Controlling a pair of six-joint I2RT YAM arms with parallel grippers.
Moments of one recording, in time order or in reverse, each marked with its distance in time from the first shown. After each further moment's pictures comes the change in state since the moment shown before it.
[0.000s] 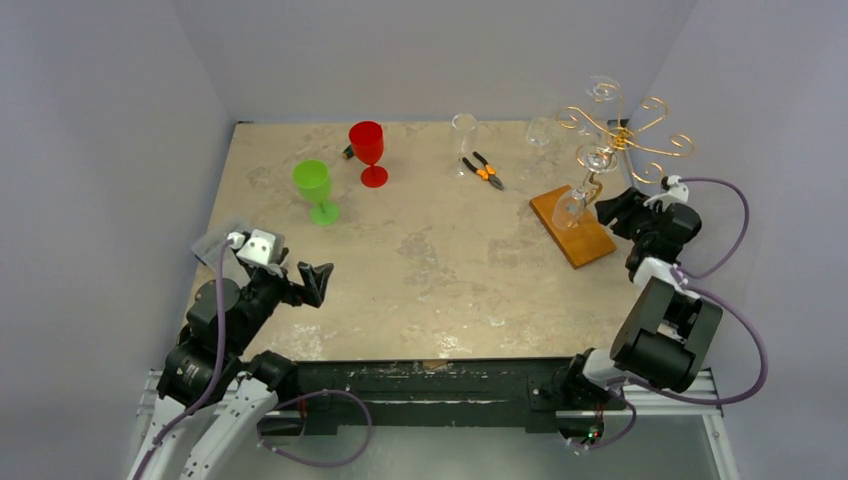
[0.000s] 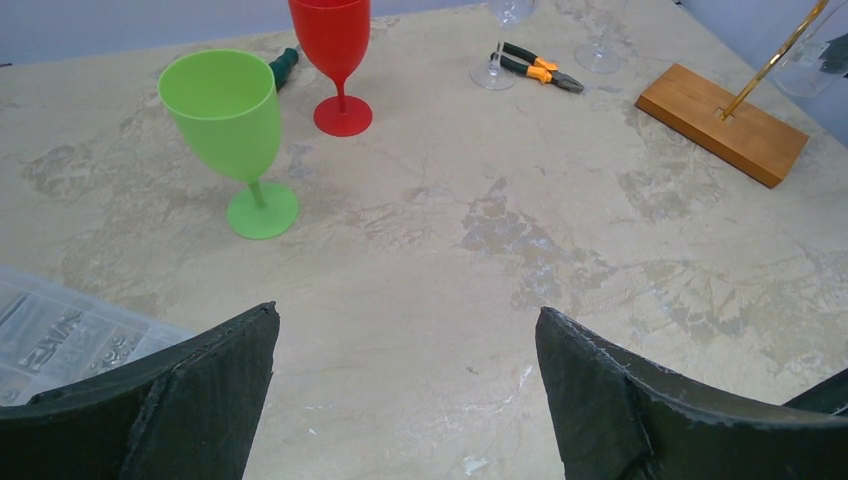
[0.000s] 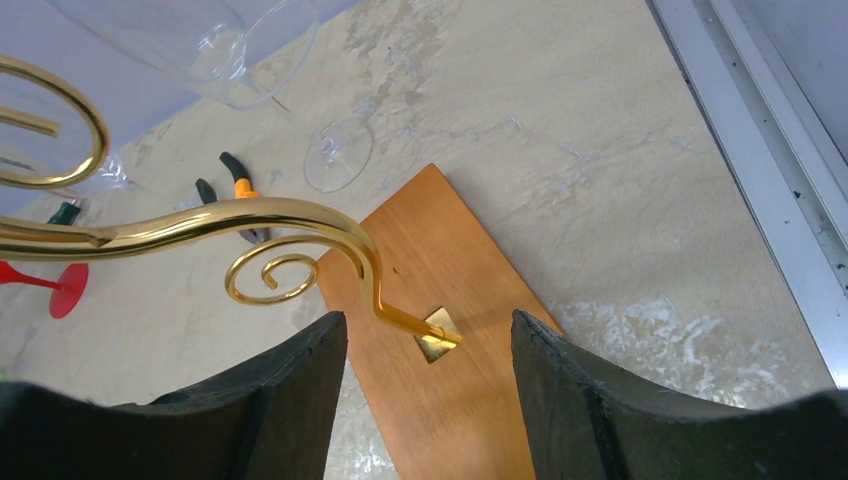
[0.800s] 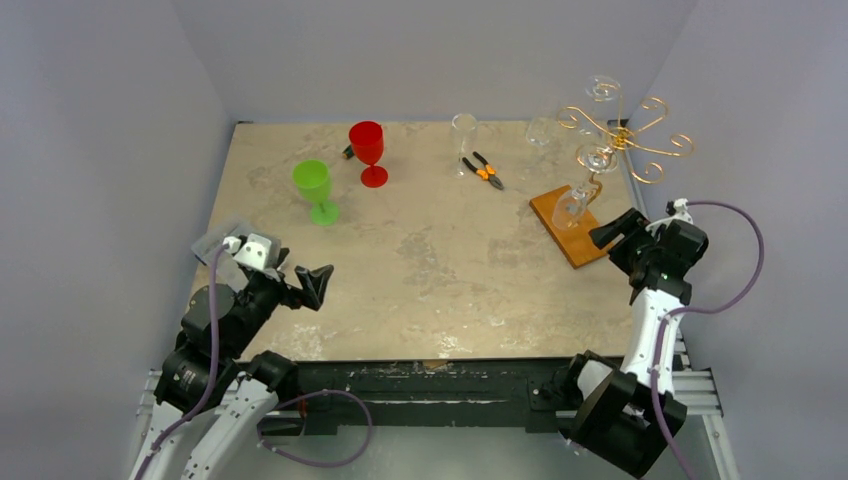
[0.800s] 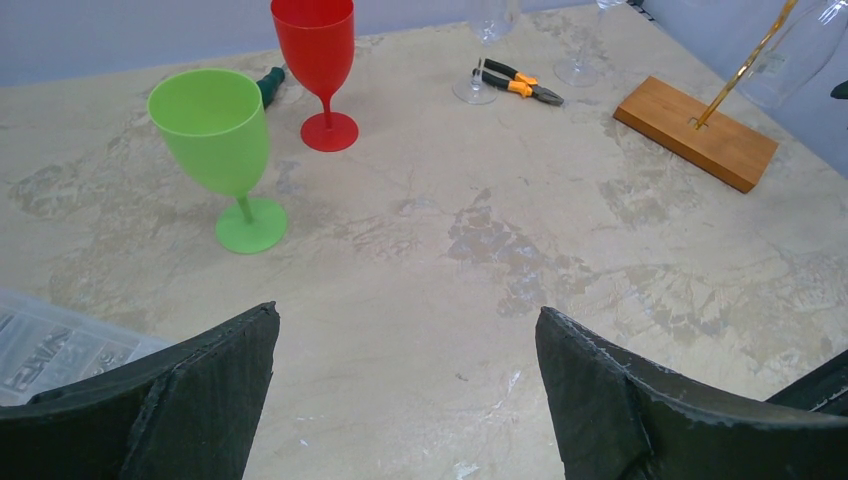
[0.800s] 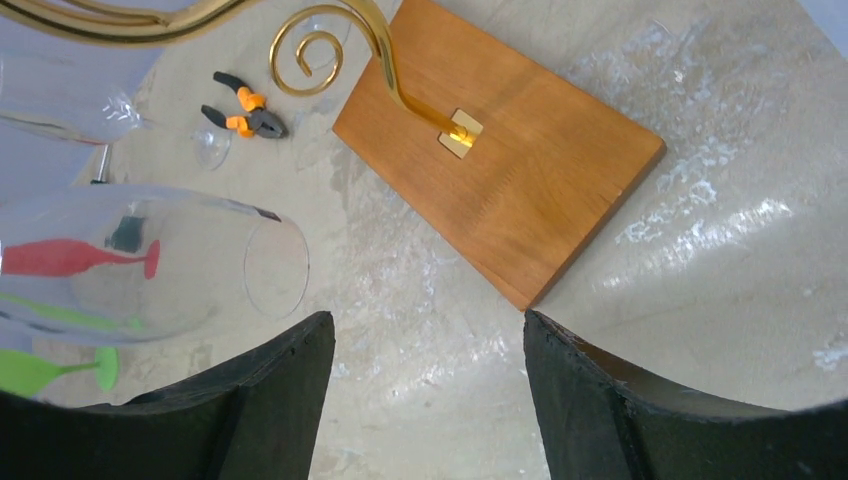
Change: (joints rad) left arm 0.001 -0.031 0.000 0.008 0.031 0.000; right arm -0.025 -0.455 0.010 -0.716 0.090 0.101
